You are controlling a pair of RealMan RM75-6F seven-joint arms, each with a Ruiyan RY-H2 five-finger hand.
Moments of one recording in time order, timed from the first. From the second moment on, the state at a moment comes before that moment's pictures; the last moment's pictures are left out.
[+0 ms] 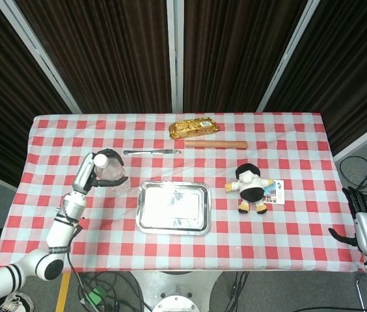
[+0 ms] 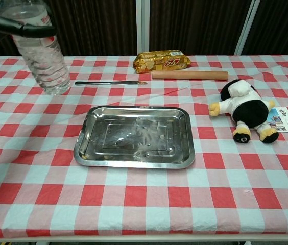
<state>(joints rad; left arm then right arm) -0.57 -1.53 -0.32 -1.46 1.35 1.11 -0.73 0.10 -1.22 0.08 -1.35 -1.41 1.35 0.23</state>
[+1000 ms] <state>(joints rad) -0.55 -1.43 -0.37 -1.44 1.27 1.14 -0.68 0.10 -1.22 0.08 -1.33 -1.41 1.33 0.23</state>
